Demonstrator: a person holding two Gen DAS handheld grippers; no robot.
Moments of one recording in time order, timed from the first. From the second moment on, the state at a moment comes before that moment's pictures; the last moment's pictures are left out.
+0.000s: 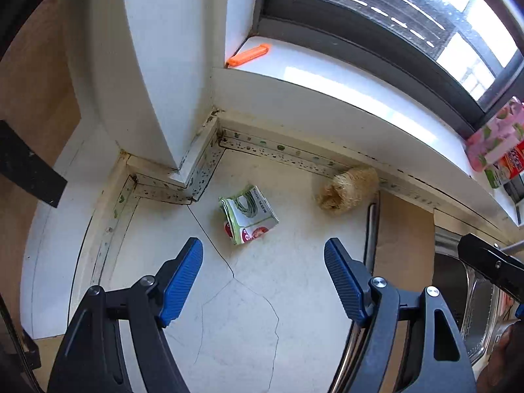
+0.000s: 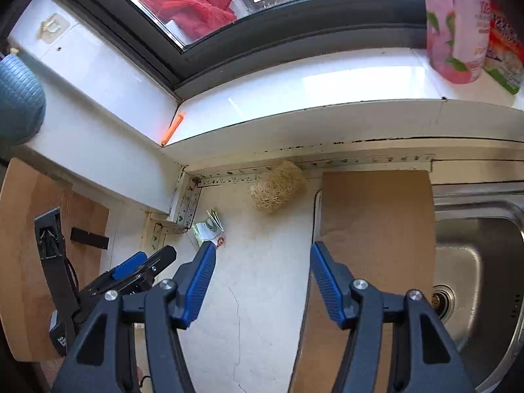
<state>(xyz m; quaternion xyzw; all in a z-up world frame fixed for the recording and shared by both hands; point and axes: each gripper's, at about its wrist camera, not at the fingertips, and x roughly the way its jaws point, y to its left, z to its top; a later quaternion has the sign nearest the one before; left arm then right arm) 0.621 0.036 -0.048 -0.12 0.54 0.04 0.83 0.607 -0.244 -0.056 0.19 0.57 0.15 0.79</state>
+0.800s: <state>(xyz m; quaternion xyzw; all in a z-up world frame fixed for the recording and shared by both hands) 0.692 0.060 -0.160 -0.24 0.55 0.09 0.79 0.698 -0.210 -0.181 0.33 0.60 0.13 0.72</state>
